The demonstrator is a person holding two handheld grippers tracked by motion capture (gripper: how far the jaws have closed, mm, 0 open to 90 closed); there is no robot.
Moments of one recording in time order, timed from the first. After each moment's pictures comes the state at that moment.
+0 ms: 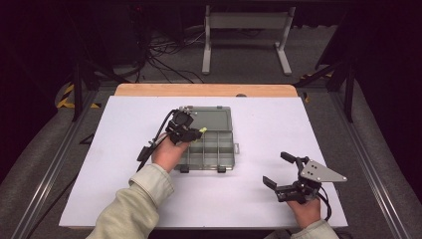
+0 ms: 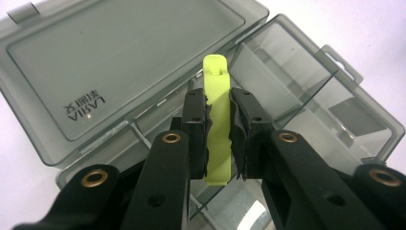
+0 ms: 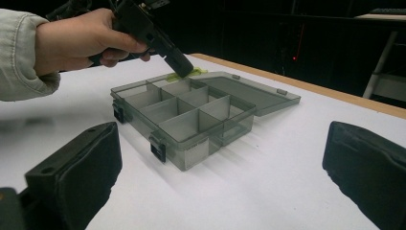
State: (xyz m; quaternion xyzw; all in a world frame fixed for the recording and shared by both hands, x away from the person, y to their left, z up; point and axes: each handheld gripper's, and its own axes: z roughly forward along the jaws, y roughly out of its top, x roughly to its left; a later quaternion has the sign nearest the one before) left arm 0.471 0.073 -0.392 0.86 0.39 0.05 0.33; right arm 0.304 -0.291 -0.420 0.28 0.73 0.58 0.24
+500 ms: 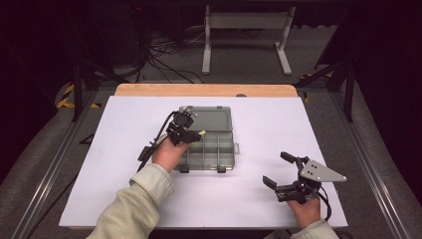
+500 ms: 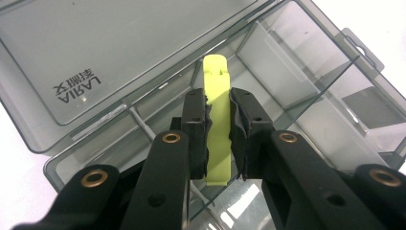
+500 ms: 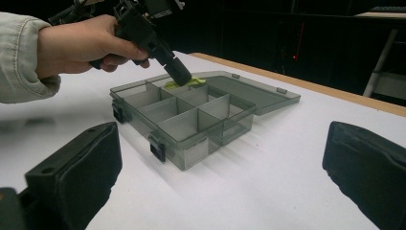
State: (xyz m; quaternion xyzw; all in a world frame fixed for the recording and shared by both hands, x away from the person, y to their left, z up) left arm 0.476 0.074 -0.401 0.86 0.41 0.03 0.31; right arm 0.305 -0.291 -0.421 0.28 0.73 0.58 0.24
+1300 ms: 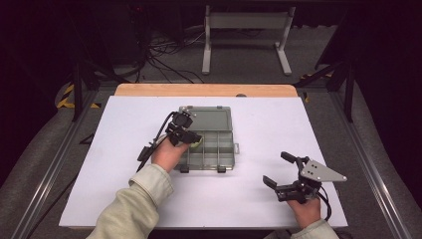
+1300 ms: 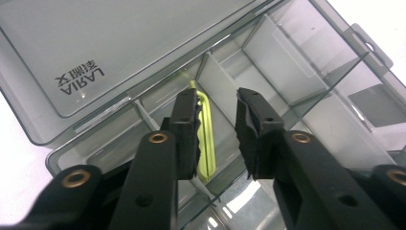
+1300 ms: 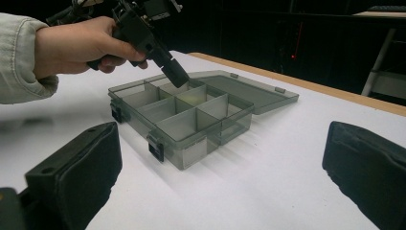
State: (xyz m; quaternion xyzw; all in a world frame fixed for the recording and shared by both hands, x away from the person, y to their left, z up) left arm 0.476 0.075 -0.402 0.86 0.41 0.03 0.31; right arm 0.305 -0.291 -0.421 0.28 0.73 0.58 0.24
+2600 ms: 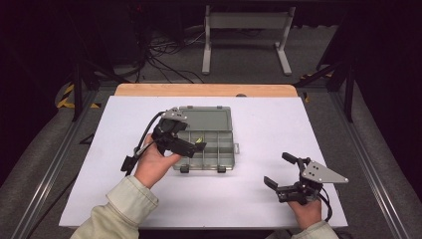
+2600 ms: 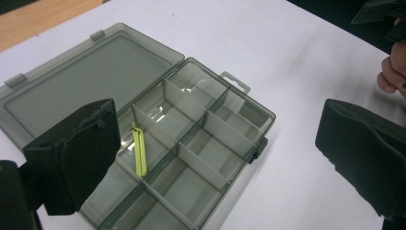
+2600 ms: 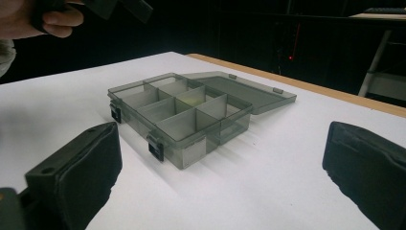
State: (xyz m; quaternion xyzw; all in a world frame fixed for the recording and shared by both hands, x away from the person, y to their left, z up) left arm 0.403 0.102 -0.332 0.85 0.30 0.07 0.43; right arm 0.302 -0.293 -0.421 0.29 0.72 0.58 0.24
